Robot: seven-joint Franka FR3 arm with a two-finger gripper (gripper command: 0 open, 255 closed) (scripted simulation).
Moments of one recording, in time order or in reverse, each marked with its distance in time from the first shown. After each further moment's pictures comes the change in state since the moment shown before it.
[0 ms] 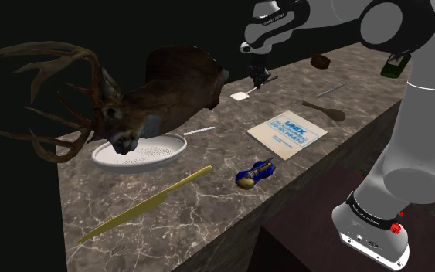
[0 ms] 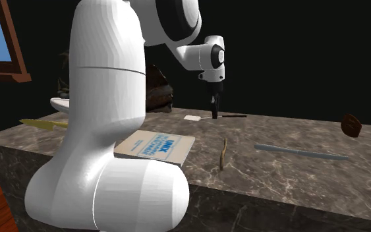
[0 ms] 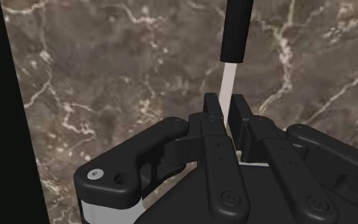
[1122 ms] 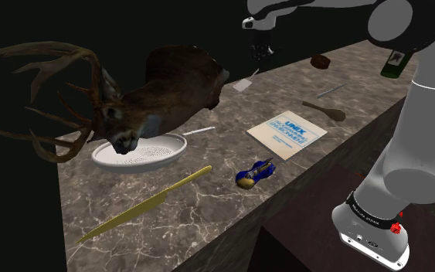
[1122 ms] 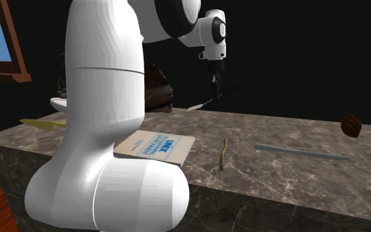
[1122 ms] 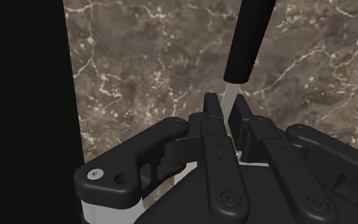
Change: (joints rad) arm 0.001 -0.037 -0.006 0.183 -0.015 -0.217 0.002
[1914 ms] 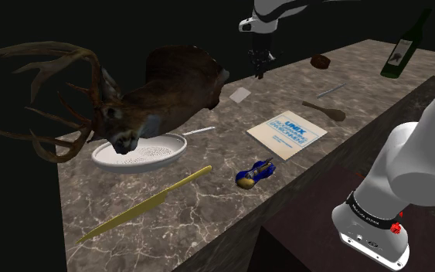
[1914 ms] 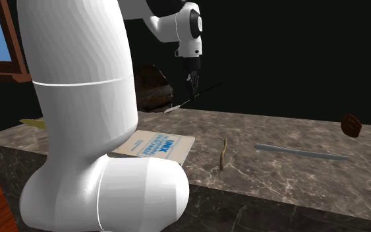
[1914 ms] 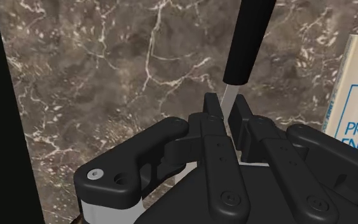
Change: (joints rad) arm 0.121 -0.292 0.076 -0.315 -0.108 0.028 0.214
